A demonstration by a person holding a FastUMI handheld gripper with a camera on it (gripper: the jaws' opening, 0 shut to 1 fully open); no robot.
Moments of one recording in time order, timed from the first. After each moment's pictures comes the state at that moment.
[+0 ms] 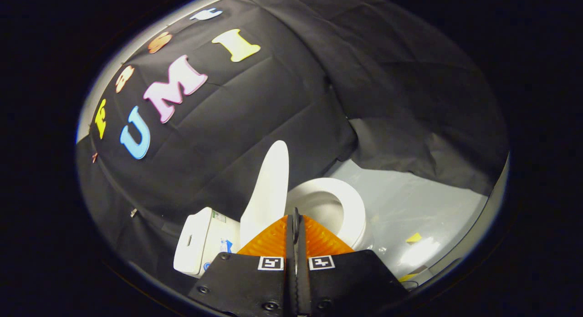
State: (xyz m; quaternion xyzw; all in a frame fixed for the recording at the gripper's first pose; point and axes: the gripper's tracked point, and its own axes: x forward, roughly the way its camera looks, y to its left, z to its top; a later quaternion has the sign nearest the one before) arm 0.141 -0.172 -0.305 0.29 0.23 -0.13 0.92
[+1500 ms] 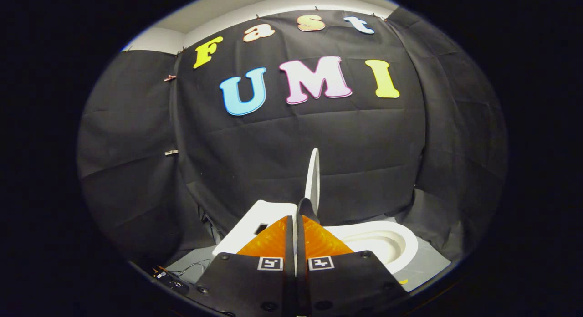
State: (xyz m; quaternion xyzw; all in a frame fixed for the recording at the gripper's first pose) arm 0.151 0.158 -0.165 0.08 0.15 0.08 0.98
